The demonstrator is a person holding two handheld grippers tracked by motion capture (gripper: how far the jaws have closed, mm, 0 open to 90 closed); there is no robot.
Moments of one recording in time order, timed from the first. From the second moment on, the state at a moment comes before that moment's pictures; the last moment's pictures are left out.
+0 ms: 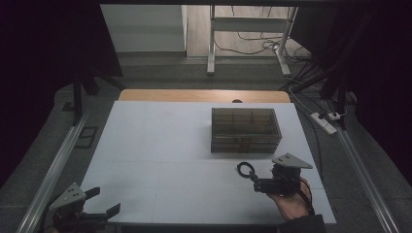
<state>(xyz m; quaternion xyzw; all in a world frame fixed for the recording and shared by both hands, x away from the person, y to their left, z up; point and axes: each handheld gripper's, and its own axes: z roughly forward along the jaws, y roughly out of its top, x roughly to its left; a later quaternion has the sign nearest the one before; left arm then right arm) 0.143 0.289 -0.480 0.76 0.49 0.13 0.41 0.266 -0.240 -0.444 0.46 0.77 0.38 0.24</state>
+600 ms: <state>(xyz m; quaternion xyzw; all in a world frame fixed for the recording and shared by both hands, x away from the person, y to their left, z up) 0.144 0.288 -0.479 0.76 0.49 0.13 0.41 0.284 -0.228 -0.444 0.49 0.73 0.40 0.26</state>
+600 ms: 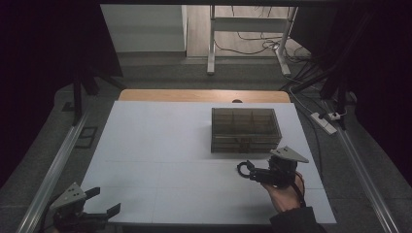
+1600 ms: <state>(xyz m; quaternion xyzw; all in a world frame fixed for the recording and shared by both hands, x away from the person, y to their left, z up) 0.144 0.289 -0.480 0.75 0.49 0.13 0.42 0.328 -0.183 -0.465 0.53 0.69 0.37 0.32</state>
